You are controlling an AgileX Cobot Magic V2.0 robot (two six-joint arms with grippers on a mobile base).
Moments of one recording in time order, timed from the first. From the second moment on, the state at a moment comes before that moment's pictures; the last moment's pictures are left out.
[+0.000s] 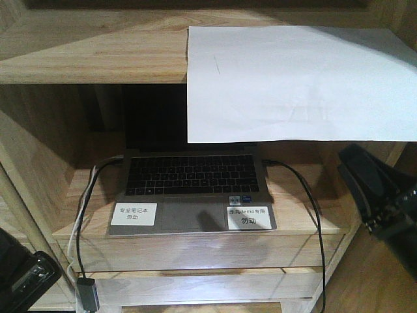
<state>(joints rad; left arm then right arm) -0.43 0.23 -0.45 -0.36 0.67 0.38 0.17 1.06 -0.14 -0.35 -1.14 1.24</state>
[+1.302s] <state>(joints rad) -0.43 0.23 -0.45 -0.36 0.67 0.38 0.17 1.24 -0.37 -0.37 -1.15 1.44</state>
